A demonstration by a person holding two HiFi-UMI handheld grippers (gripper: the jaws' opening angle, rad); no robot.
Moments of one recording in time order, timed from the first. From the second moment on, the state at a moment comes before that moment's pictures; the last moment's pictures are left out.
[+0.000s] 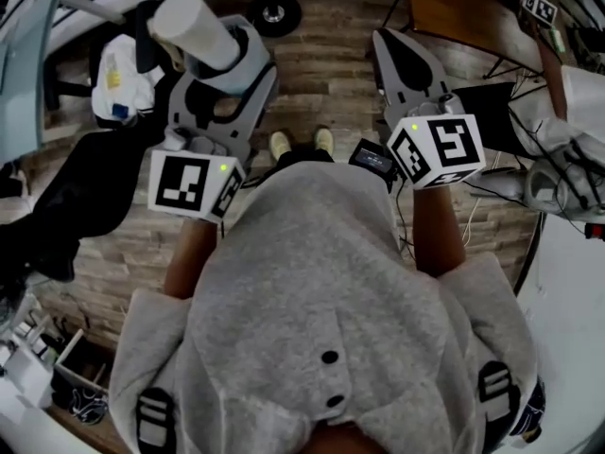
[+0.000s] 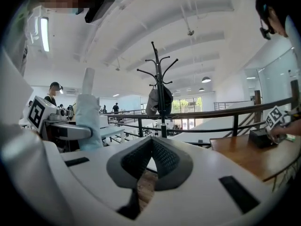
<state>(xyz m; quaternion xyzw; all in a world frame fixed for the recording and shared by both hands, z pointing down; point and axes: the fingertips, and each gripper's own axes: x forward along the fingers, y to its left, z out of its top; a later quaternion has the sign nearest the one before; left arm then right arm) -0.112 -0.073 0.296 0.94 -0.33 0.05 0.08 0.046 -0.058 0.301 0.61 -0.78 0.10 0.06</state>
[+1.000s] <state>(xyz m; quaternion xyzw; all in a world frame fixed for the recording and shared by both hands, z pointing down) -0.063 -0.065 0.302 0.95 -0.29 0.06 0.08 0.091 -0.041 0.303 0.63 -0.76 0.09 0.07</state>
